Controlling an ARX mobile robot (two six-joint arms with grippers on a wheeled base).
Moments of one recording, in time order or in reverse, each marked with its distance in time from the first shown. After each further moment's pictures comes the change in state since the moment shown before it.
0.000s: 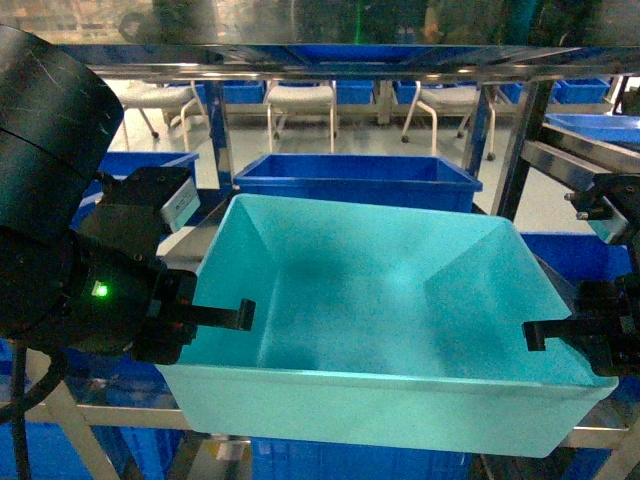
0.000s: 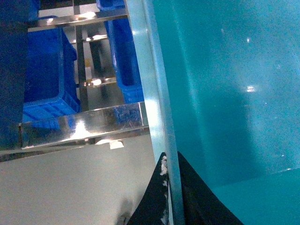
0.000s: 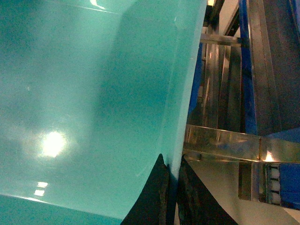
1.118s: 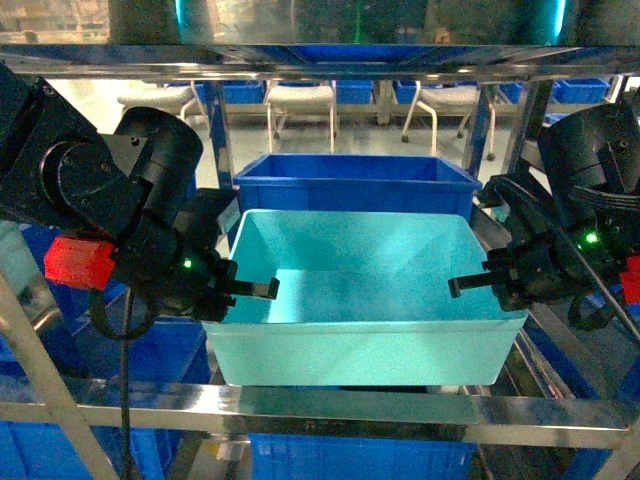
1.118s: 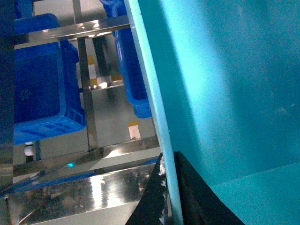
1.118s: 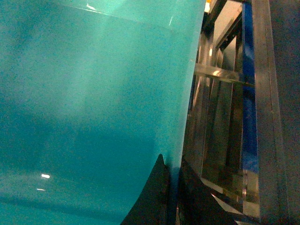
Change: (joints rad) left arm 0.070 0.456 0.438 -0.071 0.036 0.087; right arm 0.011 0.457 0.517 -0.111 0.037 -0.100
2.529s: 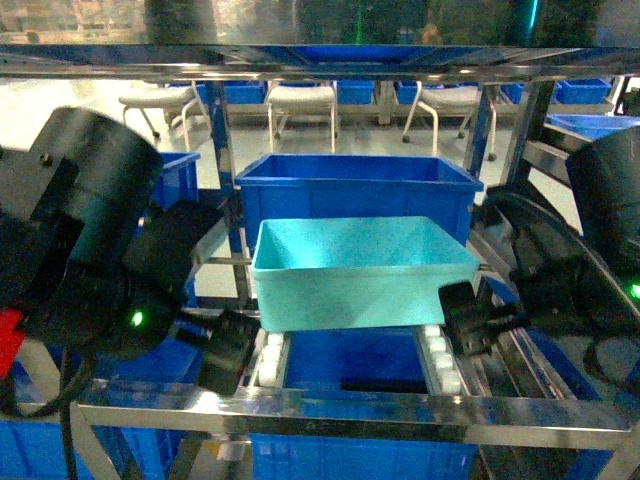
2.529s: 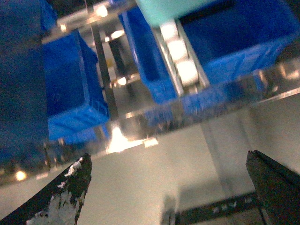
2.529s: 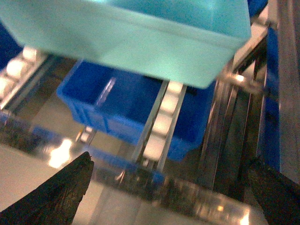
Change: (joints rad) left arm -0.046 -0.272 -0.384 0.145 -0.108 0.124; right arm 0.034 -0.163 -0.310 0.232 -0.068 -0.044
